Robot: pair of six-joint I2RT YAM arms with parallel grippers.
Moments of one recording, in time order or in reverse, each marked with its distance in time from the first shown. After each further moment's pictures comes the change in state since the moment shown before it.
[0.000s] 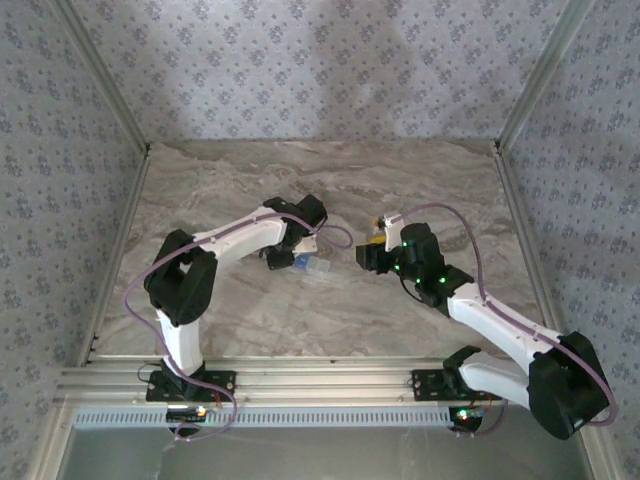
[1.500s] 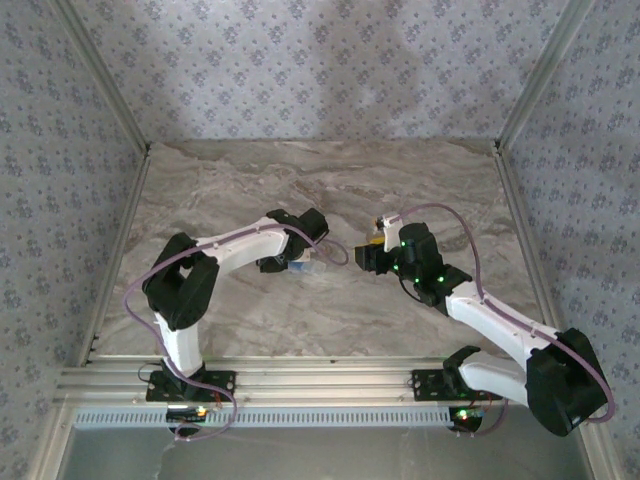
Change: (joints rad) left arm -0.040 -0.022 -0.099 0.032 -0.203 0.061; right arm 0.001 0.018 0.000 0.003 -0.004 0.000
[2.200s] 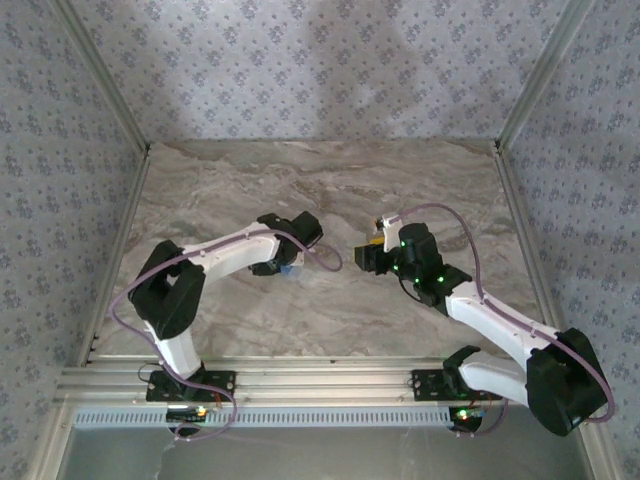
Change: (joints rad) left arm -0.005 -0.103 -0.094 0.019 -0.014 0.029; right arm 0.005 0.000 0.000 0.000 -0.007 0.004
